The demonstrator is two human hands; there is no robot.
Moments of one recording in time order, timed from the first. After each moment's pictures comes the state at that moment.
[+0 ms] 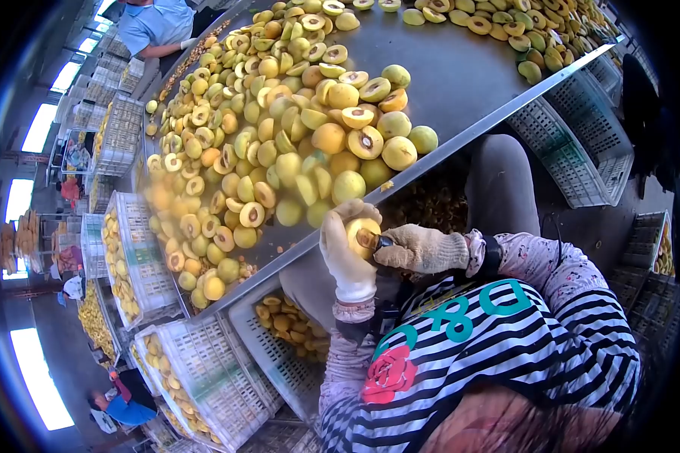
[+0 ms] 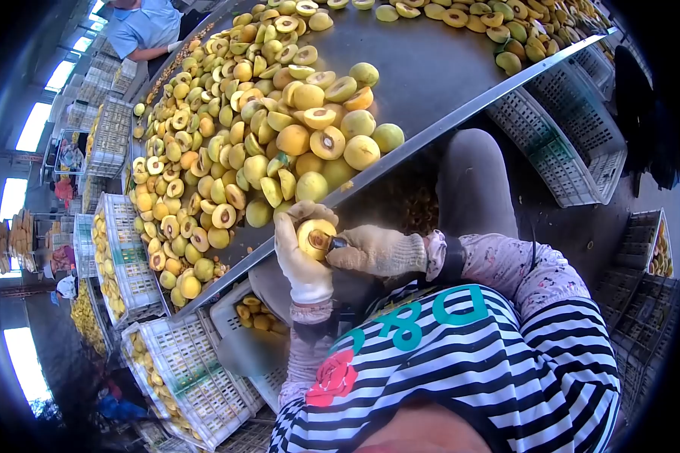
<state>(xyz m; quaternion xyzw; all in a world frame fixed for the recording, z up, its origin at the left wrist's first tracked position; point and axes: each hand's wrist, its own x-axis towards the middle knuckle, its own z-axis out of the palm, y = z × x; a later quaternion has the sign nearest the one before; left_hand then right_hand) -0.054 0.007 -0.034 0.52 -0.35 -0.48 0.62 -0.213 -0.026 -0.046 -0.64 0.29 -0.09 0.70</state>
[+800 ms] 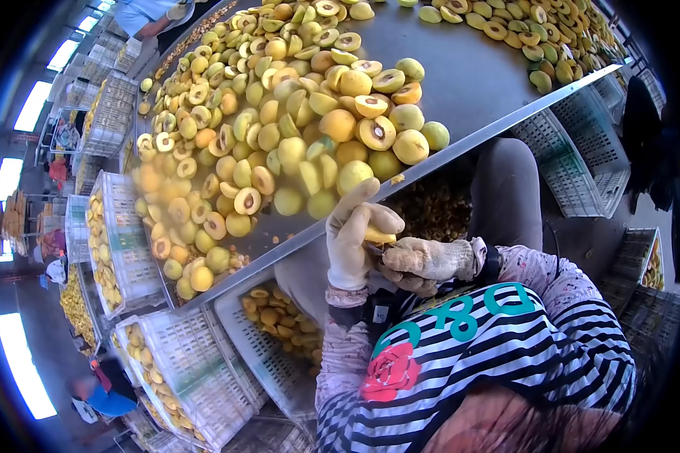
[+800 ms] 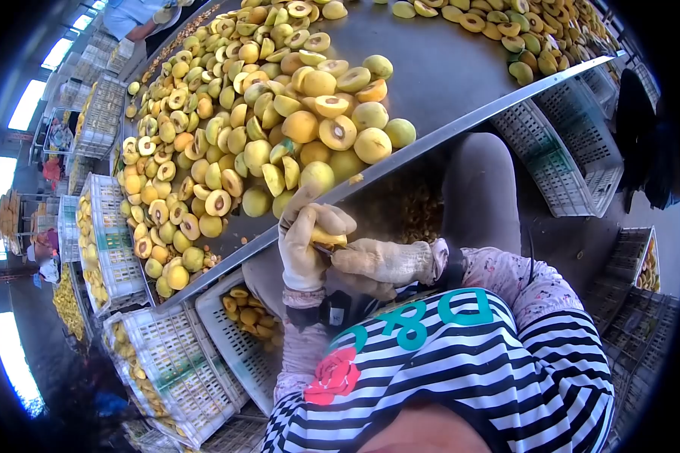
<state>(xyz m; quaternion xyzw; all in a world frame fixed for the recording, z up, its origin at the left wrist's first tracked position) -0.033 0.005 -0.055 0.28 -0.31 -0.63 0.65 -0.203 -0.008 -0.068 -0.39 0.22 -0.01 0.90</state>
